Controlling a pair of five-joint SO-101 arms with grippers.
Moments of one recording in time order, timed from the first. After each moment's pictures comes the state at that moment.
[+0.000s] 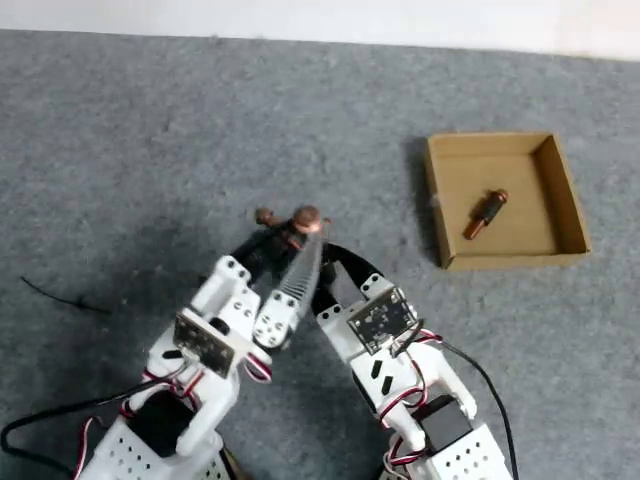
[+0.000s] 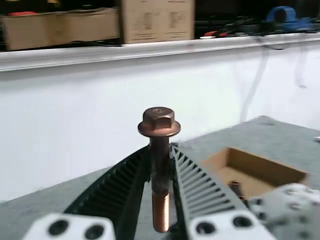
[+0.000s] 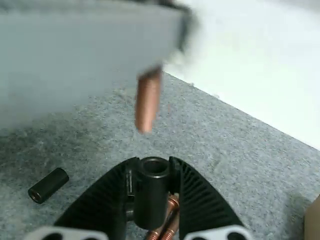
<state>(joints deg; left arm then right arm) 31.1 -103.2 88.8 12.7 0.0 -34.9 -103.5 95.9 22.5 15.3</state>
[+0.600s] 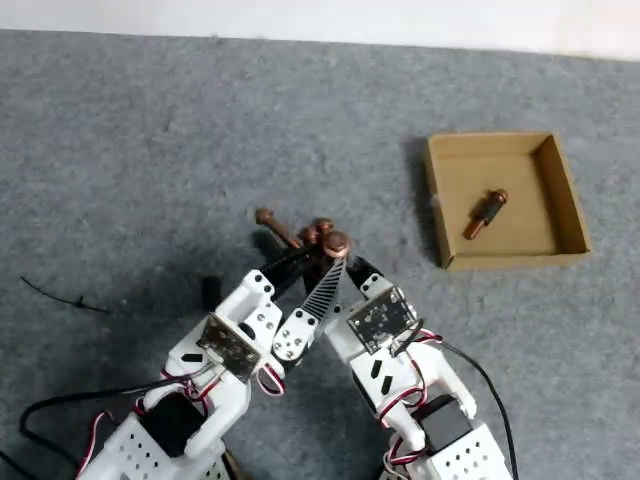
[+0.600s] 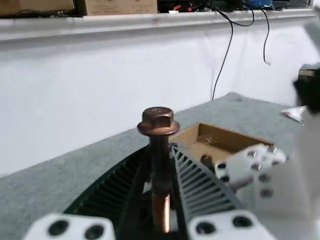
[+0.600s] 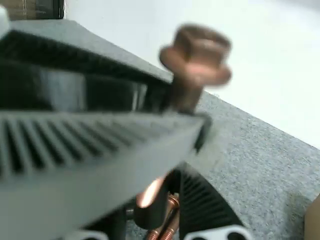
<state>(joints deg) 36.3 -103.2 93.5 13.4 0.3 -34.9 -103.5 95.9 22.5 15.3</state>
